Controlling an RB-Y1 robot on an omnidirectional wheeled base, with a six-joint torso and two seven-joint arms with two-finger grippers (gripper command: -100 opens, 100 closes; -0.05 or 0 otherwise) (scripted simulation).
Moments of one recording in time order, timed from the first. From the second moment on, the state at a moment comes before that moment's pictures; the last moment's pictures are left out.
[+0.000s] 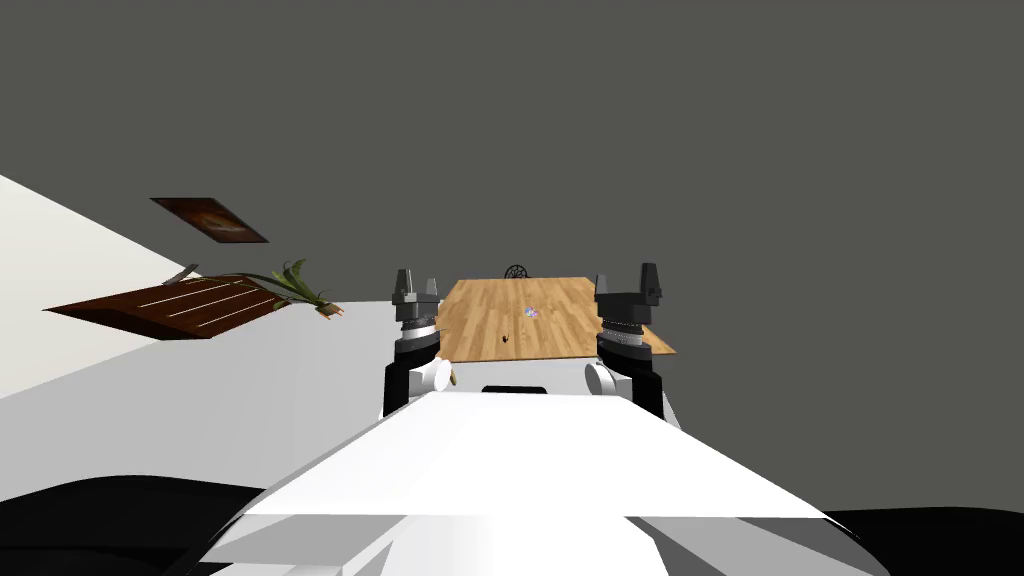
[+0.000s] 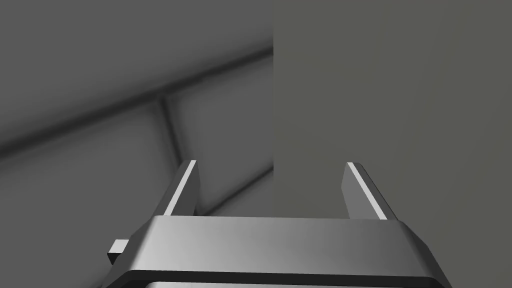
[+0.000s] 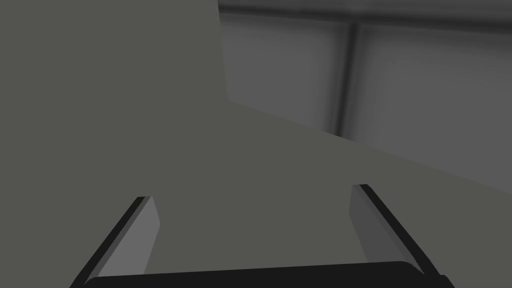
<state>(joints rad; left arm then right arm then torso) 0.45 -0.02 -0.02 -2.32 0.09 -0.47 -0.05 0.48 0.02 0.04 -2.39 0.04 -0.48 -0.16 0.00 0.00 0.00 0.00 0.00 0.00</state>
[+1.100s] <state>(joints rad) 0.28 0.16 0.07 -2.12 0.15 -0.33 0.02 0.48 0.03 0.04 -2.39 0.04 -0.48 -0.16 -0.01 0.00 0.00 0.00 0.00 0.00</state>
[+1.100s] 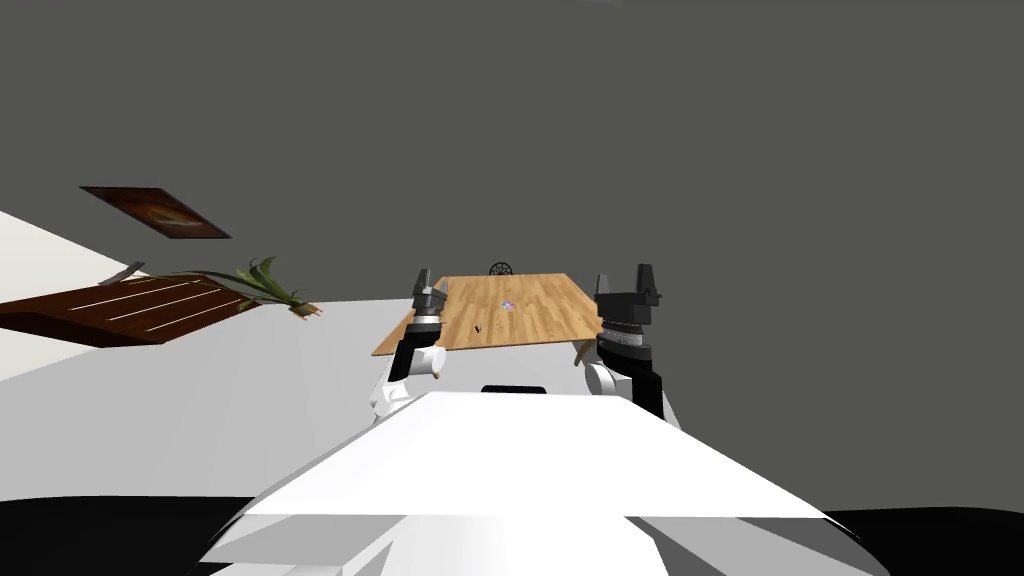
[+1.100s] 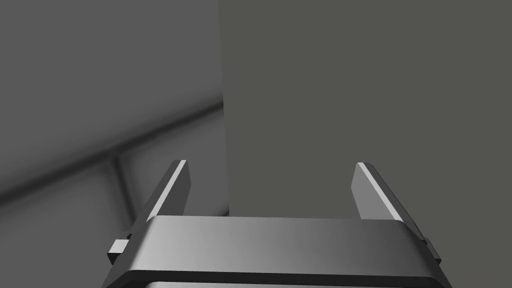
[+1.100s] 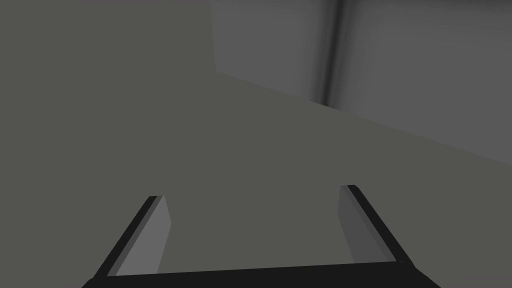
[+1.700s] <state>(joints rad) 0.16 0.19 0.14 -1.95 0.20 -0.25 0.08 0.48 0.03 0.04 -2.39 0.04 -0.48 -0.16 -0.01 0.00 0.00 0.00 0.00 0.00</state>
